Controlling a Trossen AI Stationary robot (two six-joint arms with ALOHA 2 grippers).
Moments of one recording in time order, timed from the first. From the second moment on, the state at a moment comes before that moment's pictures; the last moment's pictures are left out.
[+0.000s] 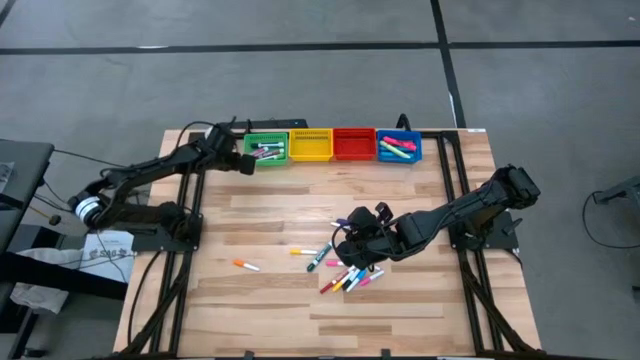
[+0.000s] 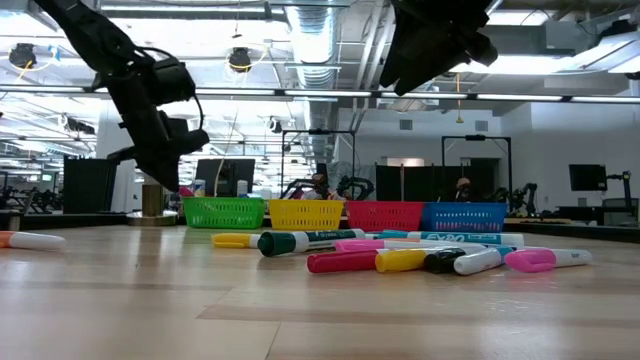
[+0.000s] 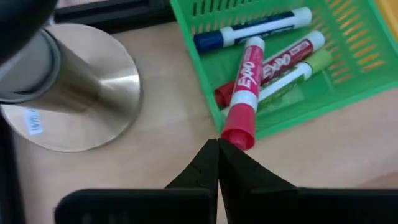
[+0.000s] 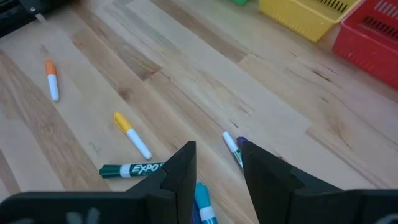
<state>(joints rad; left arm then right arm) 0.83 1.20 0.59 -0.36 -0.12 -0.35 0.38 1.64 1.29 -0.75 0.65 0.93</state>
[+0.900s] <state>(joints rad) 0.65 1.21 0.59 -0.02 0.16 -0.36 0.38 1.64 1.29 -0.75 0.65 0.93</state>
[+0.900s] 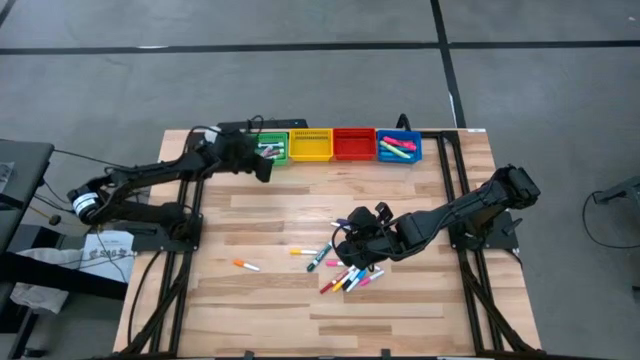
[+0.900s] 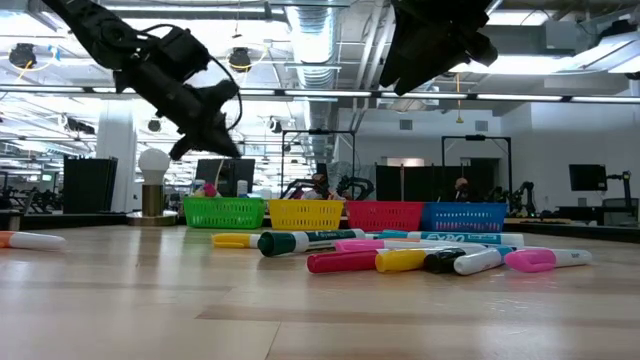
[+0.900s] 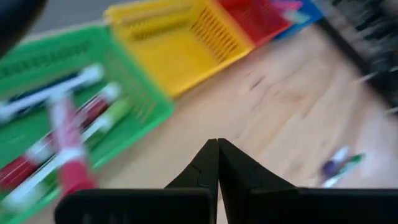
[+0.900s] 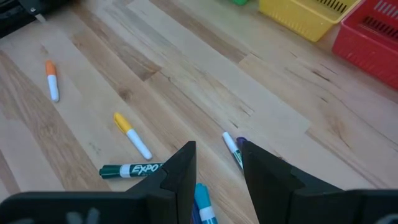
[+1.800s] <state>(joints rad) 0.60 1.17 0.59 -0.15 -0.11 -0.29 0.39 1.64 1.29 -0.75 0.65 0.96</state>
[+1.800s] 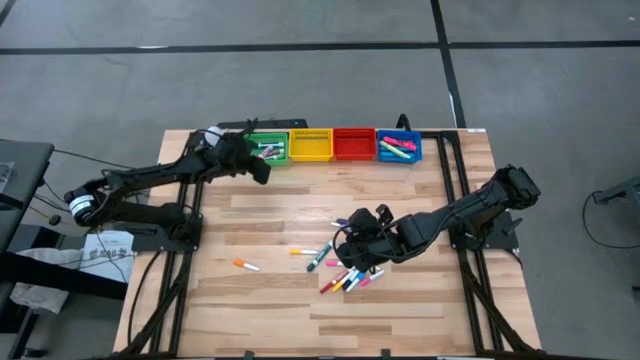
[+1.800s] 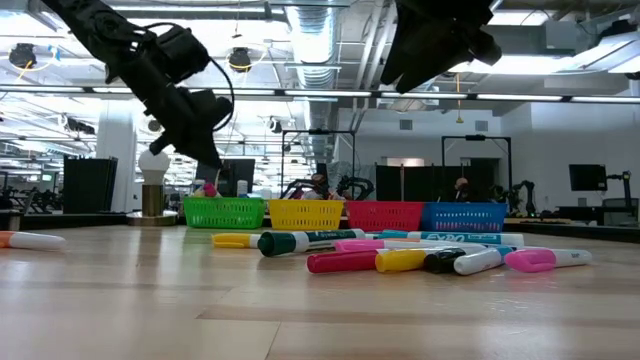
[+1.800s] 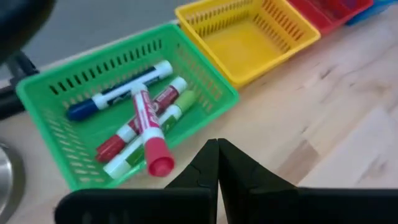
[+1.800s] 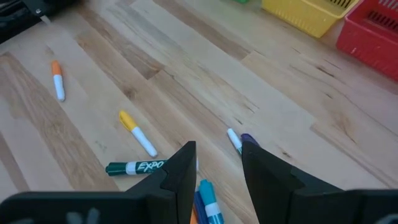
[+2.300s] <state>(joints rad) 0.59 1.20 0.54 -0.15 -0.45 -0.24 0.41 1.64 1.29 -0.75 0.65 0.96</state>
